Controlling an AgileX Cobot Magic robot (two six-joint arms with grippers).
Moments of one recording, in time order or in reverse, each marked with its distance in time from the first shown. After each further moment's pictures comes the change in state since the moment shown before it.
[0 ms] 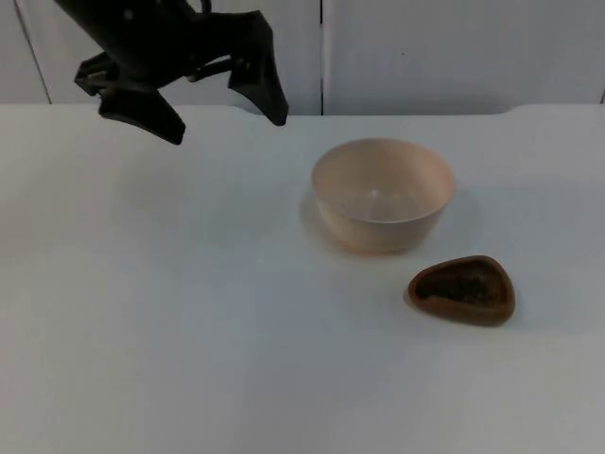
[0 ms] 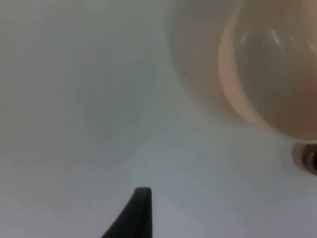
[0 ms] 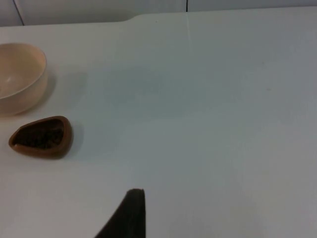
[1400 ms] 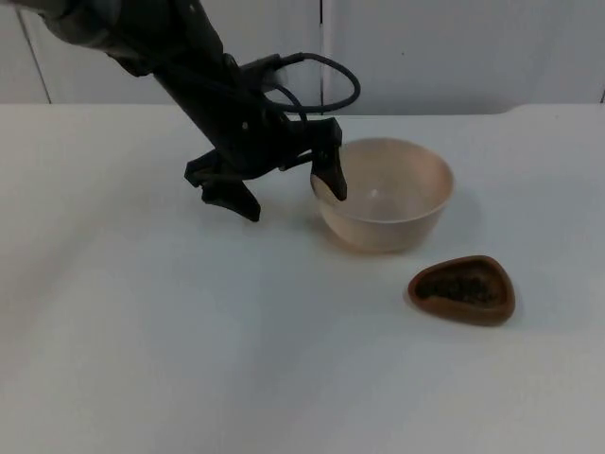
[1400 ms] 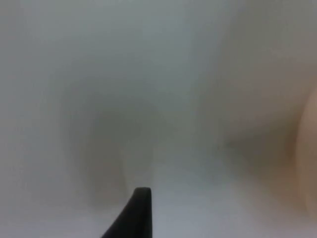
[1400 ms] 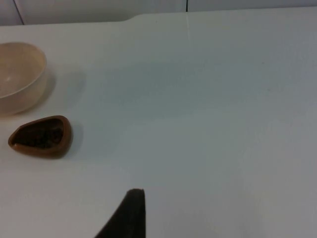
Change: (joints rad) right arm 0.000 0.000 0.000 0.000 0.000 -0.002; left arm -0.058 0.493 -0.365 -0.049 -0.031 -0.097
